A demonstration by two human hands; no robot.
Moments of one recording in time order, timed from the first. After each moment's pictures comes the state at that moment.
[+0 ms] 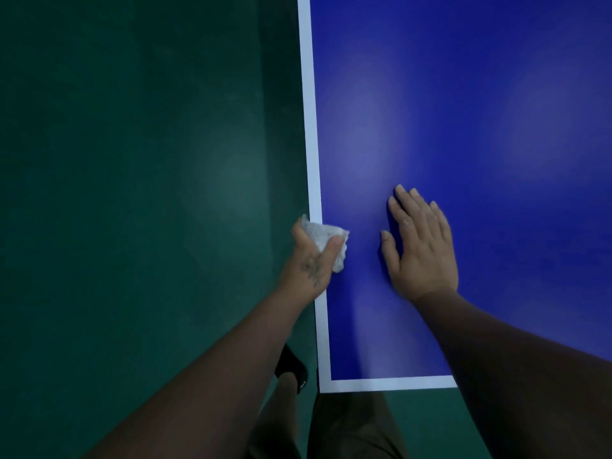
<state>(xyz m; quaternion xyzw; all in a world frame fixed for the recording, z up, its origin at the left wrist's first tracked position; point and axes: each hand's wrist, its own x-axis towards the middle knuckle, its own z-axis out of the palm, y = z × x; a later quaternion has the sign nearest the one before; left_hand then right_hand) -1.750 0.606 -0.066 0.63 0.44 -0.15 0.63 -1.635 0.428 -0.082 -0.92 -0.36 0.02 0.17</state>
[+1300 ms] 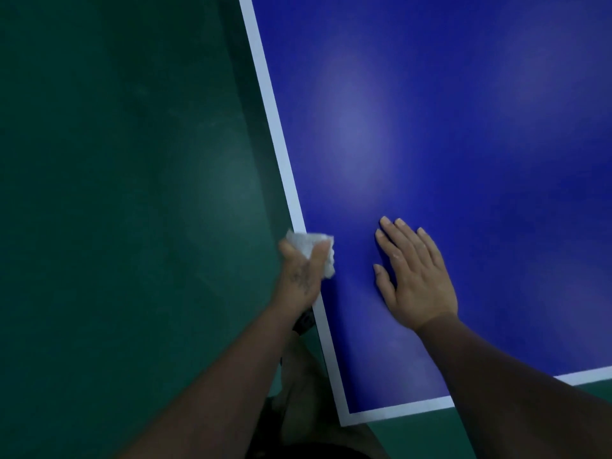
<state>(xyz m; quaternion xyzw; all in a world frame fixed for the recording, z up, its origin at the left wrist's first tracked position) -1.693 0.642 -0.065 0.62 0.46 -0.16 0.61 -1.630 0.427 -0.083 -0.92 -0.35 0.04 0.17</state>
